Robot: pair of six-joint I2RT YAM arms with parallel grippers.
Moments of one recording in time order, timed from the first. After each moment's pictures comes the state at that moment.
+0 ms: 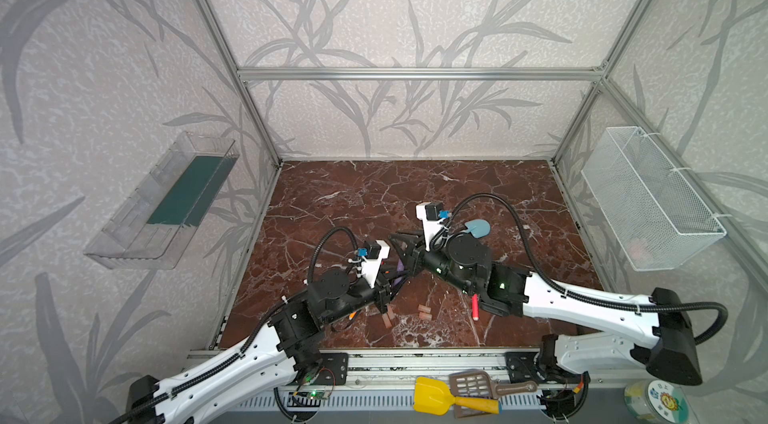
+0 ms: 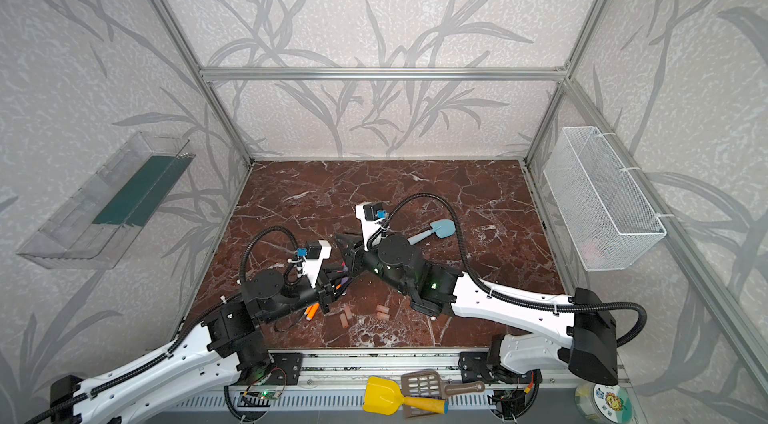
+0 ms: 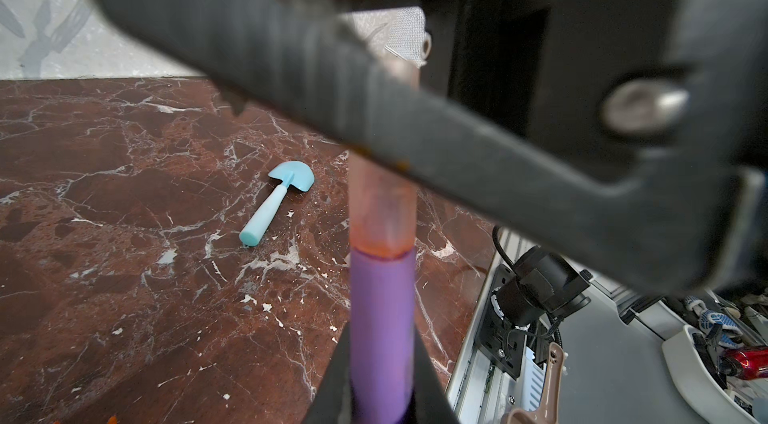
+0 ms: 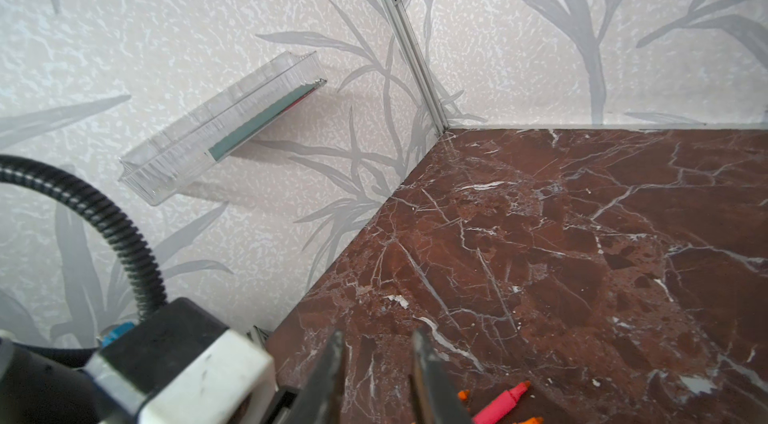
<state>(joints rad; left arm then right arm) -0.94 0.60 0.44 0.01 0.10 -0.40 1.17 1.28 0.97 0.20 0.24 0.55</state>
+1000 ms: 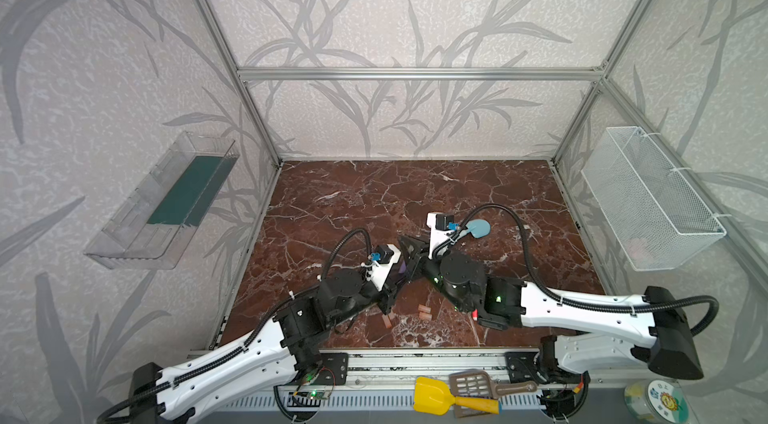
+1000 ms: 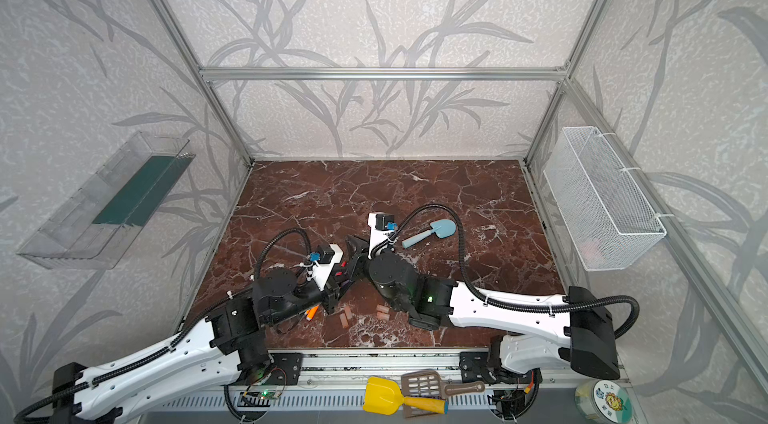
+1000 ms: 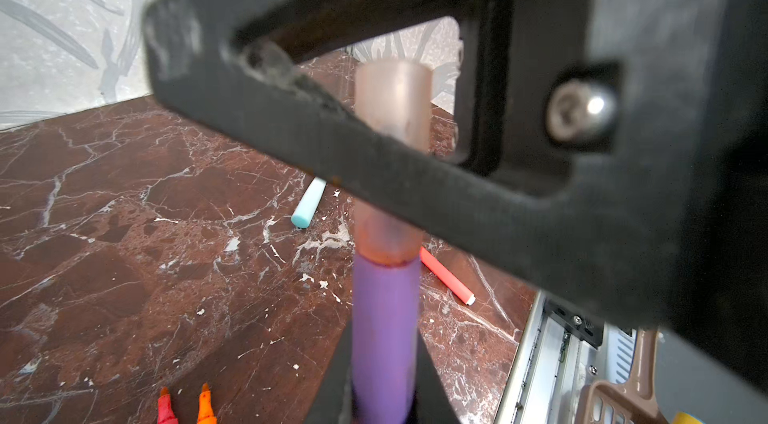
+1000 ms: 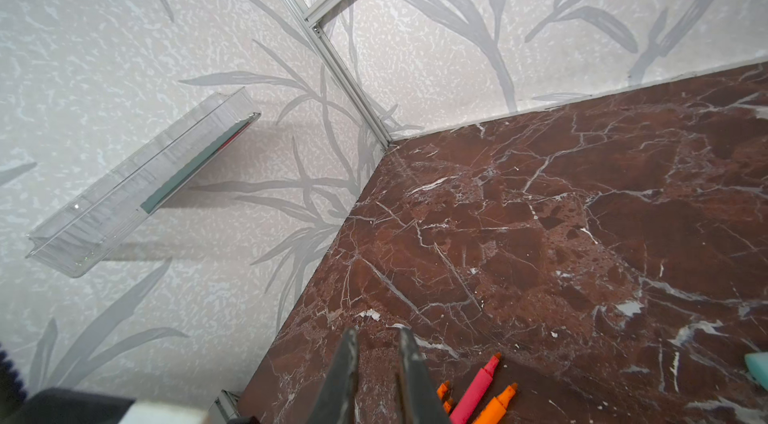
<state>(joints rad) -0.99 0.67 0.51 -0.11 -0.07 -0.23 1.28 1.28 0.93 0.17 0.56 0.73</state>
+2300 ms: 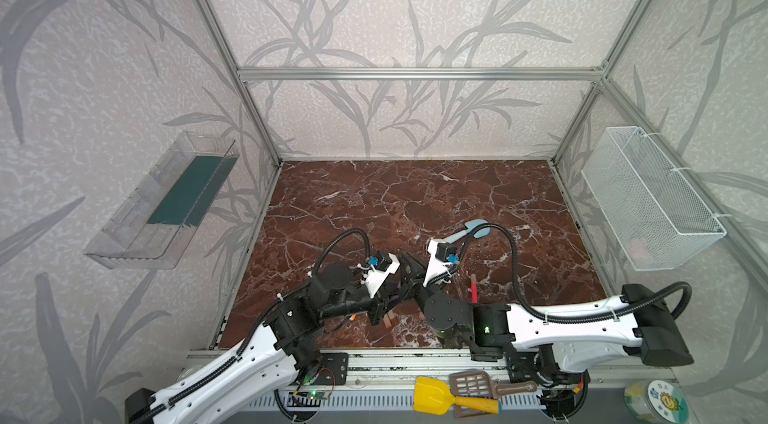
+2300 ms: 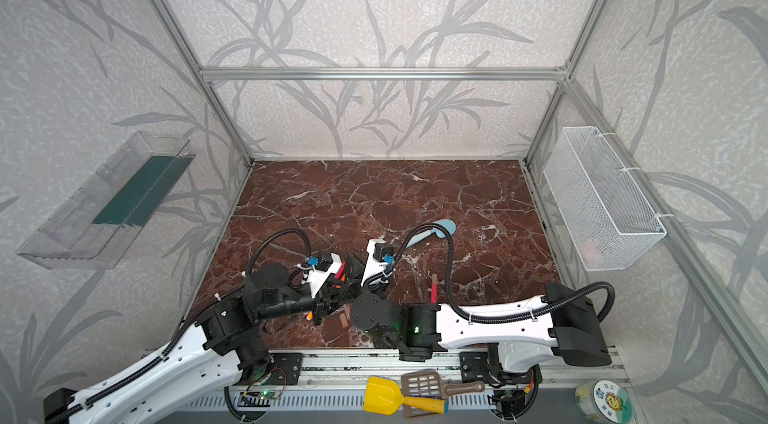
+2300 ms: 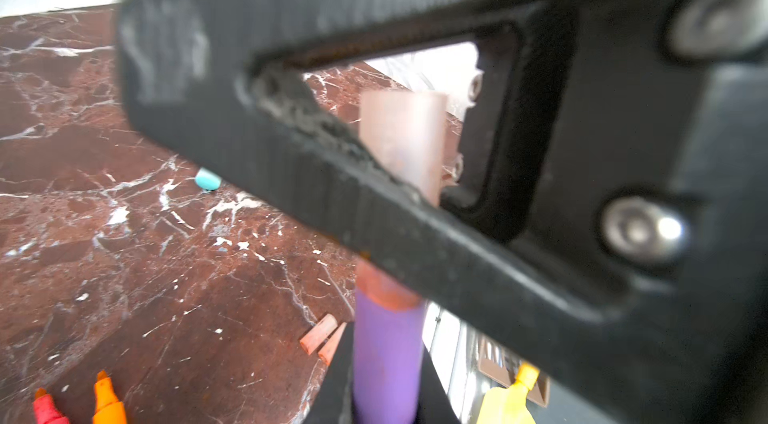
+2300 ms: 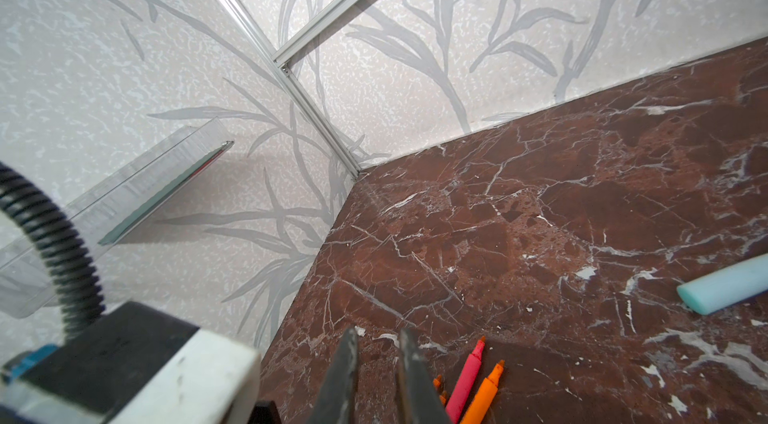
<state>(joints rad) -0.84 0.60 0.51 -0.24 0.38 -0.23 1.50 1.34 0.89 0.24 0.96 0.77</state>
